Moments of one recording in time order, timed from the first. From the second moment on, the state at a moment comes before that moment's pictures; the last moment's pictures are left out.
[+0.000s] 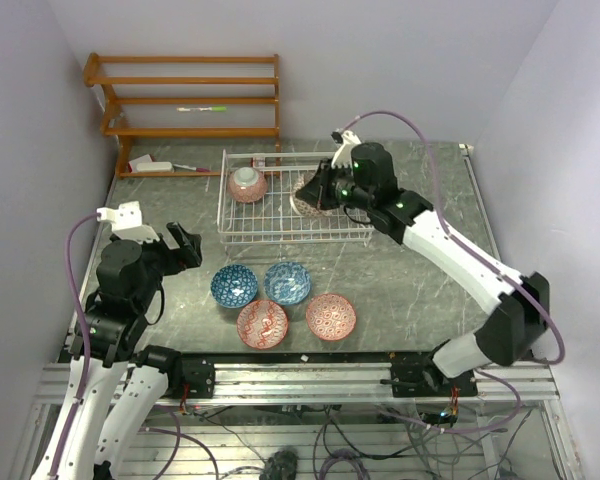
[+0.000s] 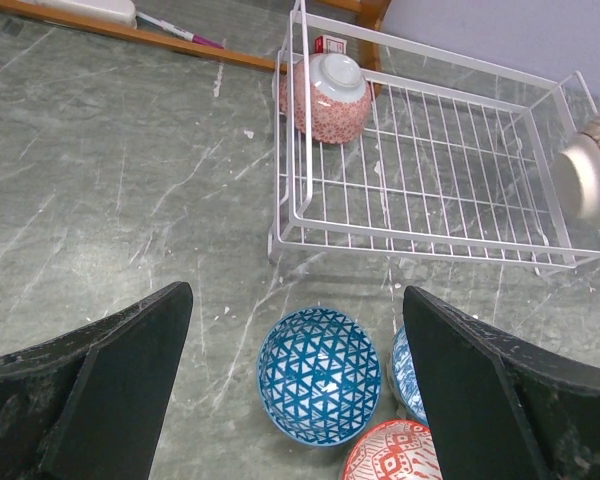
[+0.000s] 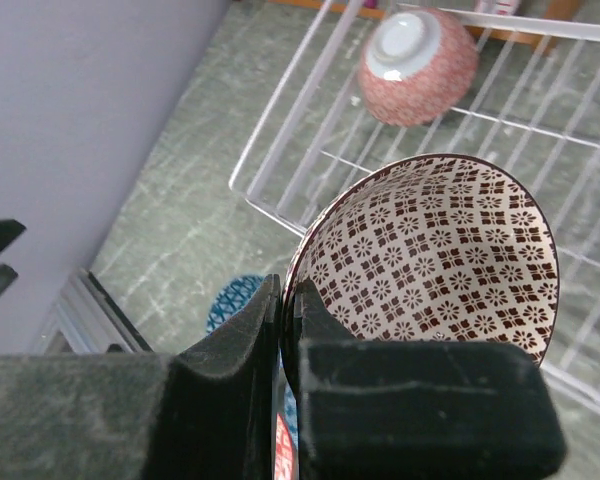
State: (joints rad) left arm -0.23 0.50 0.80 -0.57 -0.13 -0.37; right arm 0.65 1.45 1.34 -0.26 -0.18 0.46
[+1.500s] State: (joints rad) left arm -0.23 0.50 0.80 -0.57 -0.13 -0.37; right arm 0.55 2.26 1.42 0.82 -0.60 1.20
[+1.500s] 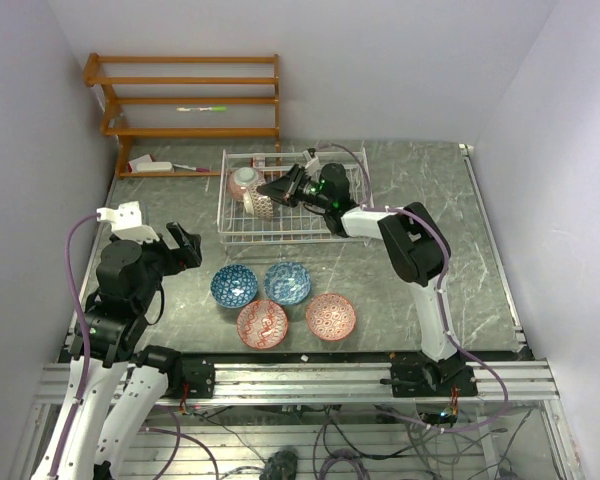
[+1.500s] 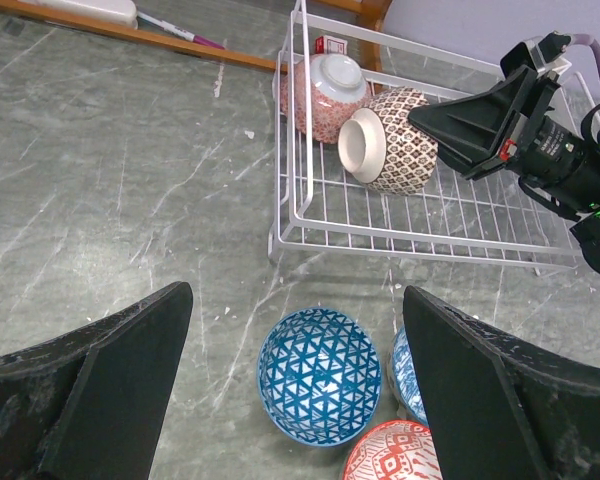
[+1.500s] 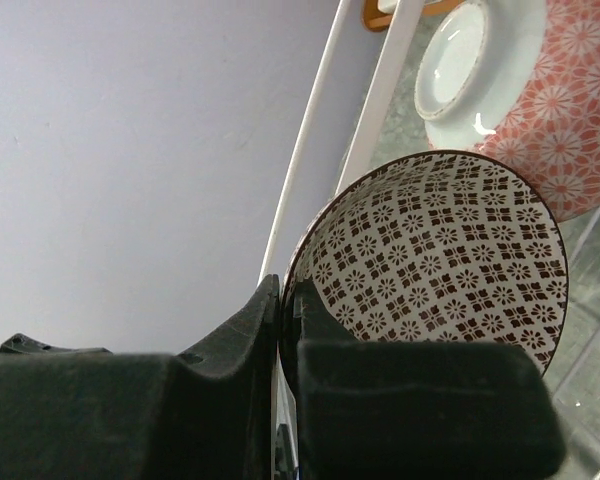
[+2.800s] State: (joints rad) left arm -0.23 0.52 0.80 -0.57 -0.14 -0.37; right arm 0.44 2.16 1.26 0.68 -0.48 1.13
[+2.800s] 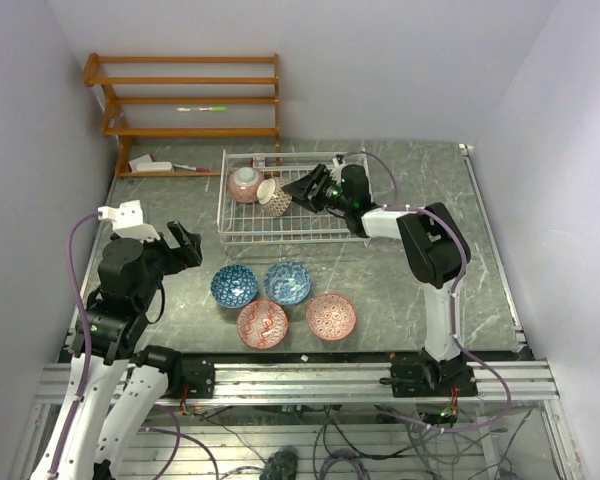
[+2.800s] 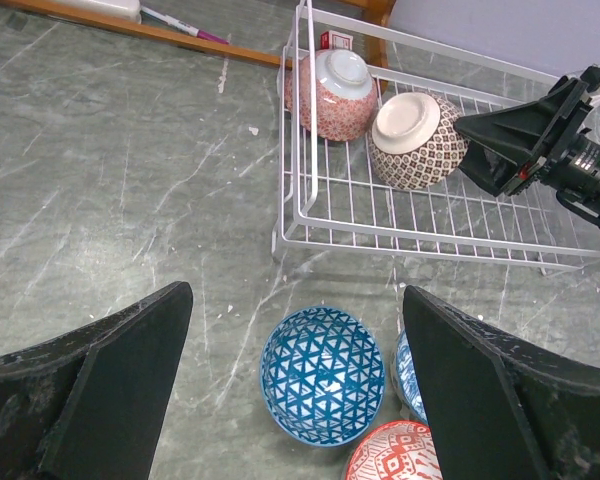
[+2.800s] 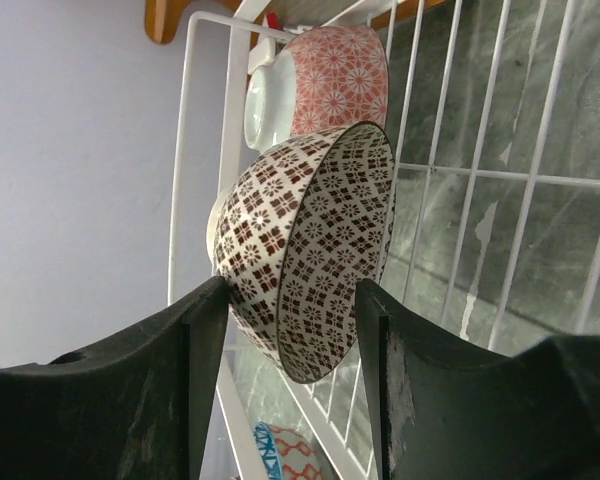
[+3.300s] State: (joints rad) left arm -0.23 0.51 0.80 -0.57 -0.14 -0.37; right arm 0.44 2.06 1.26 0.43 -0.34 0.97
